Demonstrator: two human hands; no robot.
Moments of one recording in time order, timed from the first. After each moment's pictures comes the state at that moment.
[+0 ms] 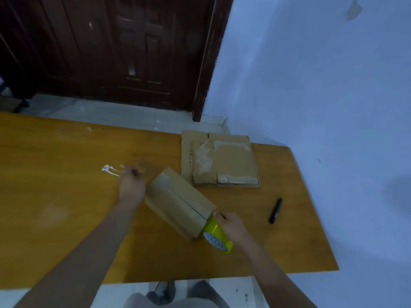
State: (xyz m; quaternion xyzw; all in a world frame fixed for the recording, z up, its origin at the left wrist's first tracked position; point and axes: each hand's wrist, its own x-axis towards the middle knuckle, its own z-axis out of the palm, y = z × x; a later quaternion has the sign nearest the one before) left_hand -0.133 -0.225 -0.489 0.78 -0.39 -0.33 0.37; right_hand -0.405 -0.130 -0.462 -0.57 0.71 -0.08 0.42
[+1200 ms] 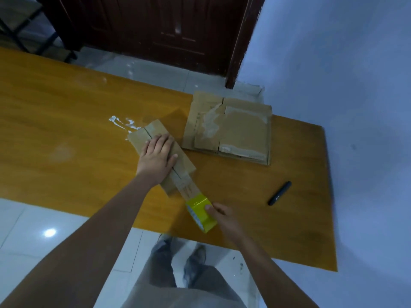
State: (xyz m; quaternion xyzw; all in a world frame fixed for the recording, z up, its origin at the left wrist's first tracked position) left_hand -0.232 -0.170 -0.494 0.72 -0.68 -0.11 0.08; right_hand -0.478 -0.087 -0.506 -0.47 0.55 -0.19 0.66
